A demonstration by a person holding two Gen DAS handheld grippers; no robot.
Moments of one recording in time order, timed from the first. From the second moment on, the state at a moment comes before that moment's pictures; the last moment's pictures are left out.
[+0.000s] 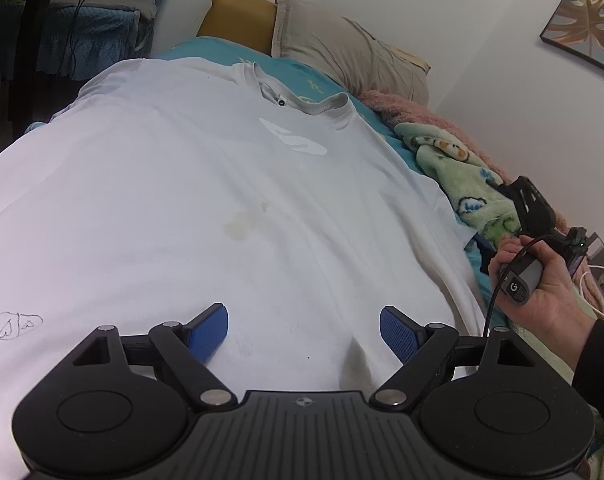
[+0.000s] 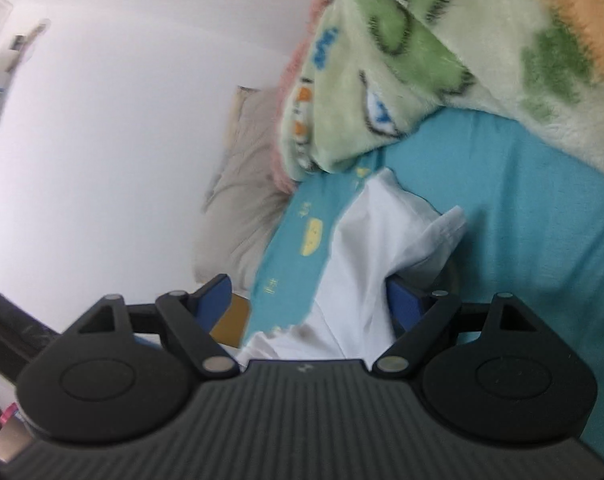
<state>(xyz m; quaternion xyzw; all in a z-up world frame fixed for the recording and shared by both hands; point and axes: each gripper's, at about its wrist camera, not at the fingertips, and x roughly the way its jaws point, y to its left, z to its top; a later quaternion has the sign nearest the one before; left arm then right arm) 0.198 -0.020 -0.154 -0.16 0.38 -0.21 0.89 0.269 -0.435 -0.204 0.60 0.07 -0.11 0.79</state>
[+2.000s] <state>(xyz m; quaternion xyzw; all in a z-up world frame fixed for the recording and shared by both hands) 0.251 0.104 -0.119 -0.18 0.35 -0.04 0.92 0.466 -0.052 -0.157 -0.24 0.21 -0.05 0.95</state>
